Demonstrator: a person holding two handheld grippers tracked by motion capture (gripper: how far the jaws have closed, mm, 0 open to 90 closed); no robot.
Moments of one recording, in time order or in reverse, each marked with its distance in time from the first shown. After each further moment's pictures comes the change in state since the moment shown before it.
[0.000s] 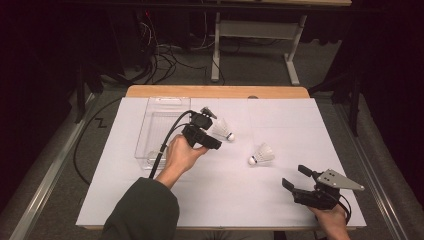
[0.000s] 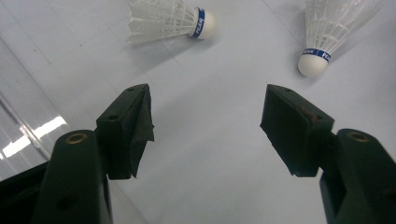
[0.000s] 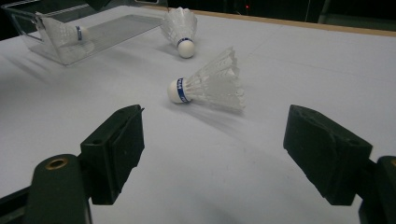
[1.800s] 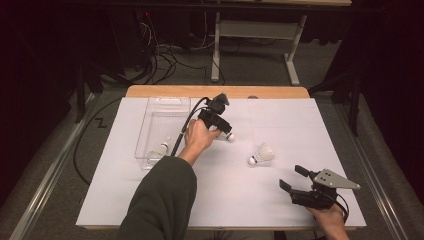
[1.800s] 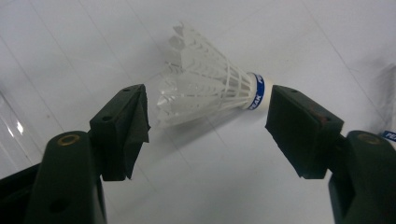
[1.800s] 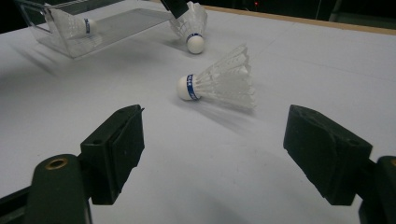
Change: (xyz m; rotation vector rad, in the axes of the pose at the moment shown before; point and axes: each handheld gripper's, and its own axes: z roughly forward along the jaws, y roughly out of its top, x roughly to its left) left arm 0.023 0.068 0.058 0.084 0.090 -0.058; right arm 0.003 0.000 0.005 0.016 0.028 -0.026
